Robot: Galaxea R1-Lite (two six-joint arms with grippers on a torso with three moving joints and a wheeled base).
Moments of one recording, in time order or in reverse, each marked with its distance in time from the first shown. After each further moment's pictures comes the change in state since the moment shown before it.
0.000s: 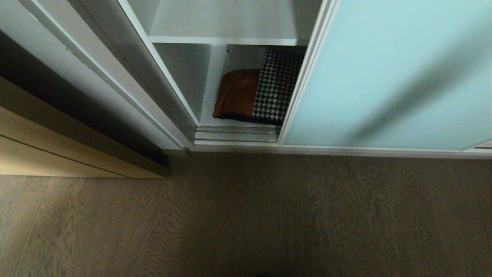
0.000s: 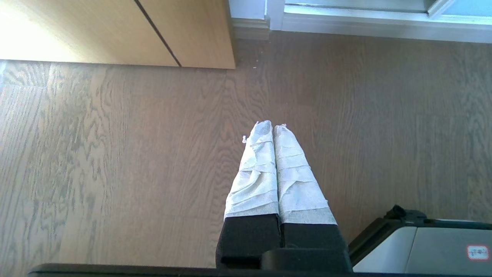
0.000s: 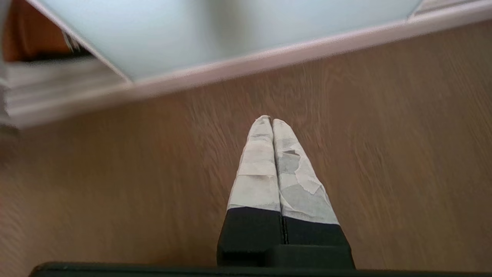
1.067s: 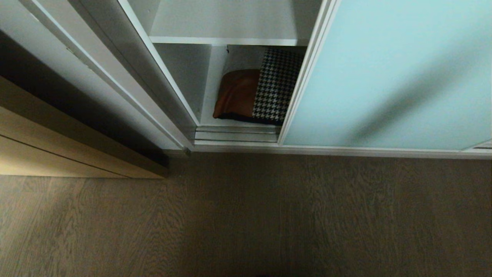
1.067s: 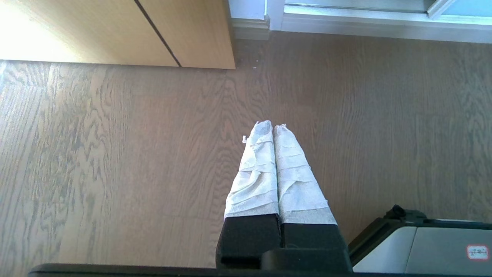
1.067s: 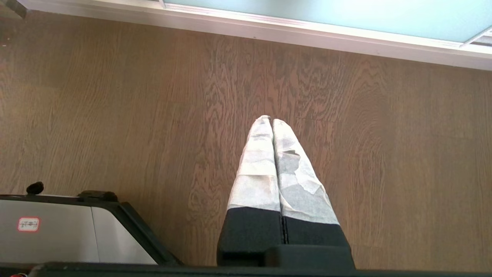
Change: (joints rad) left arm 0.000 0.000 0.000 0.000 0.000 0.001; right arm 0.002 -0.181 0.174 0.077 0.216 -0.267
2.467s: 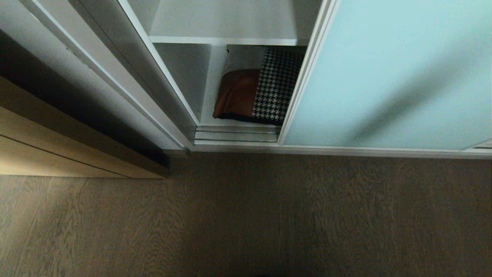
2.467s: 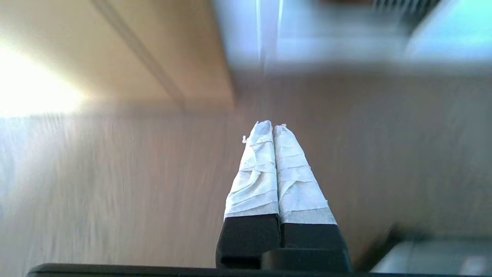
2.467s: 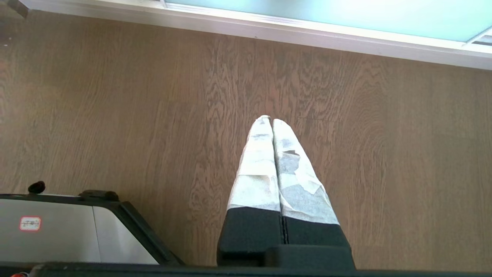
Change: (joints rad) left arm 0.000 0.070 -0.231 0.043 -0.023 0.057; right arm 0.000 0.000 0.000 0.002 0.000 0.001
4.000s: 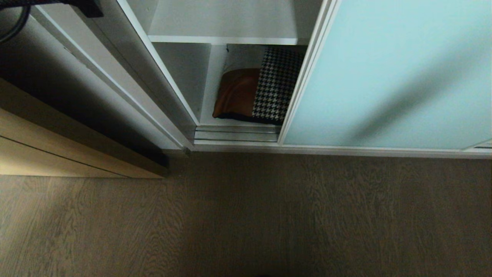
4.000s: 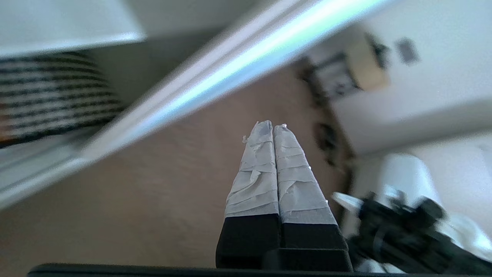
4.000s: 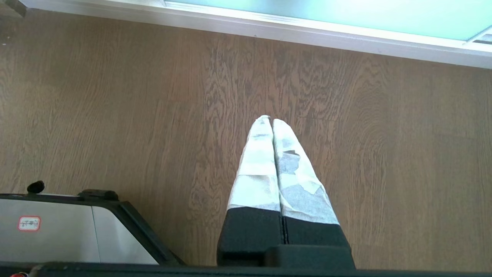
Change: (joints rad) left arm -0.362 1.396 -1.494 0.069 -0.757 -0.365; right arm 0.000 0.002 0.000 0.000 0.000 0.000
